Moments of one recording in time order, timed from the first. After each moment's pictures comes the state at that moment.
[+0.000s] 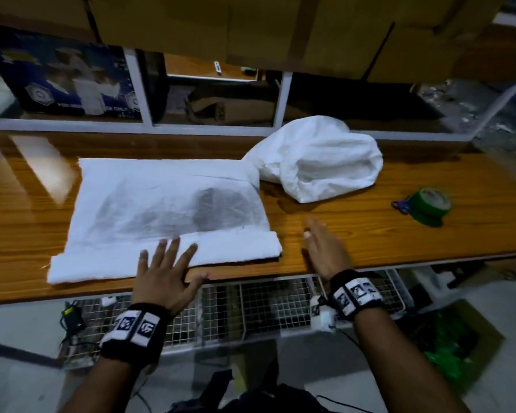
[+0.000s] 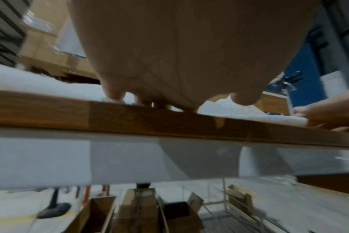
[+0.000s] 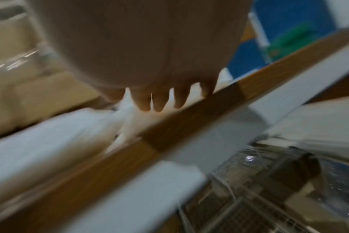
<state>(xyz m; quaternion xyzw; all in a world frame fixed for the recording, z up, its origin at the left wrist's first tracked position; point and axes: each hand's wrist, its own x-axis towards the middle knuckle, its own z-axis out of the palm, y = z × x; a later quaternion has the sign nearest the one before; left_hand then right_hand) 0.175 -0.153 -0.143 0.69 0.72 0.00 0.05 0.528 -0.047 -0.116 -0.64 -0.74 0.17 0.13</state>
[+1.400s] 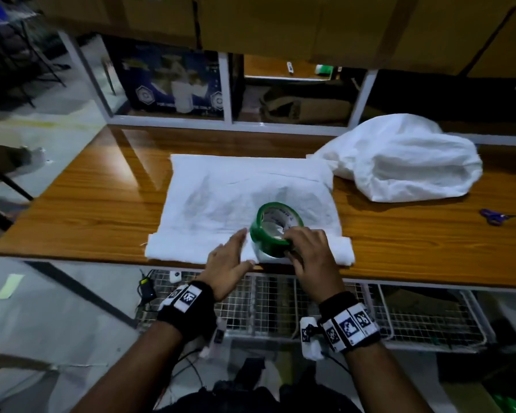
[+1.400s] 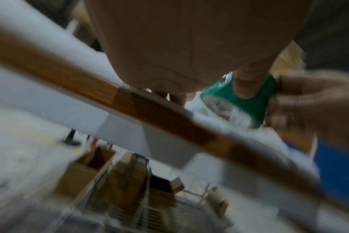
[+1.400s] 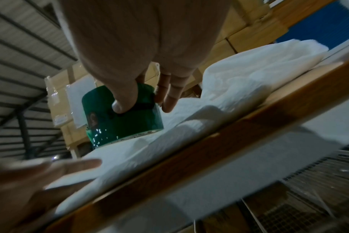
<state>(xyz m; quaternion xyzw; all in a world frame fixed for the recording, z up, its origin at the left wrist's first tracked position) 0.135 -0.175 -0.122 0.63 0.66 0.25 0.32 0.357 -0.121 -0.101 -0.41 -0.85 0.14 0.30</state>
